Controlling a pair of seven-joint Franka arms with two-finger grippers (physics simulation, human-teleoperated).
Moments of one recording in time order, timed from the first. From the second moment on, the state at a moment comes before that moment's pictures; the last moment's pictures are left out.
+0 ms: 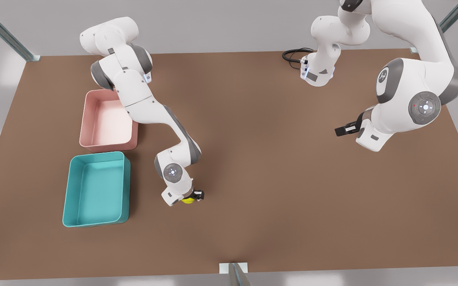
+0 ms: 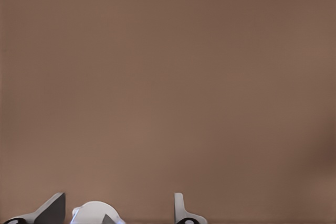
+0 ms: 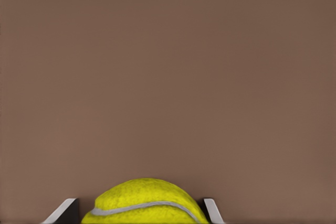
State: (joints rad) left arm -0.23 0.24 0.07 -1.37 -0.07 1.29 -0.44; right arm 0.46 0.97 0.00 -1.32 0.01 2.40 0.56
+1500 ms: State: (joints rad) left arm -0.22 0.24 0.07 -1.37 -0.08 1.29 -0.46; right arm 0.13 0.65 -0.13 -1.43 -0.05 2.06 -0.26
